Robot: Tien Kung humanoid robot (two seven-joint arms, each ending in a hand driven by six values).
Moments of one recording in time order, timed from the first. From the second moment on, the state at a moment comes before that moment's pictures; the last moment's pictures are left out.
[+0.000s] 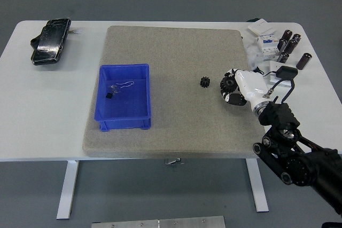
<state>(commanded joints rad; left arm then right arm) 0.07 0.11 -1.23 -0.18 1.07 0.01 0.17 0.48 -0.20 0.88 1.07 -2.18 -0.29 -0.21</state>
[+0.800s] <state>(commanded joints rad) 0.07 0.11 -1.23 -0.18 1.07 0.02 0.18 0.65 0.00 0.48 1.13 -2.17 -0.26 -0.26</state>
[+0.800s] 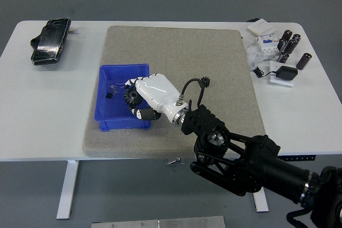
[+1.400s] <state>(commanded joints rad) 0.07 0.11 -1.23 -0.18 1.07 0.02 0.18 0.63 0.00 0.51 1.15 -2.08 -0.41 -0.18</state>
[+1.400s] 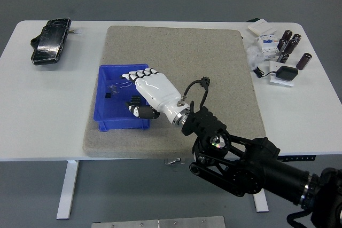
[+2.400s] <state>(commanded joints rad) 0.06 0.11 -1.22 -0.18 1.07 0.01 0.18 0.66 -0.01 0.74 0.66 -2.01 -0.41 -0.10</state>
